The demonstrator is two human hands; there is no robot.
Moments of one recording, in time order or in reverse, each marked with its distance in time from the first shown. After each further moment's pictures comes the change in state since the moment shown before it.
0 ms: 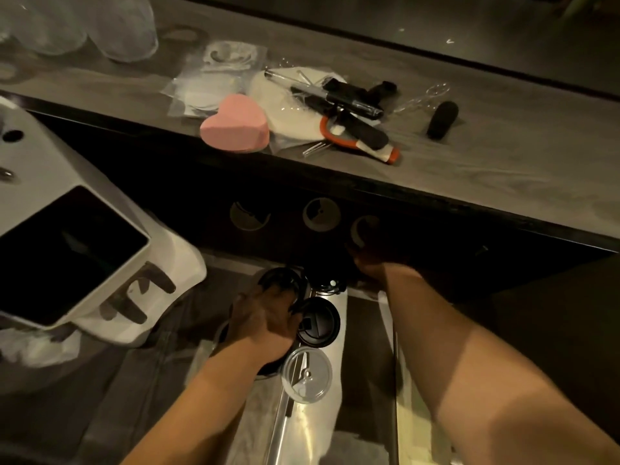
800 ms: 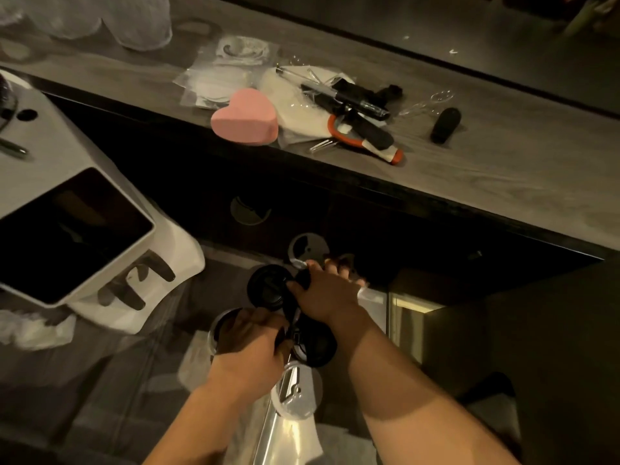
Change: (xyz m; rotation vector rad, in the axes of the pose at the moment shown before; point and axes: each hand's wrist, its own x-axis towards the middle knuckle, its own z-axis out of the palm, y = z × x) left_hand -0.052 -0.010 0.029 -0.068 0.120 0.036; right_hand -0.091 -0.057 0.056 -0.310 0.028 -0.200
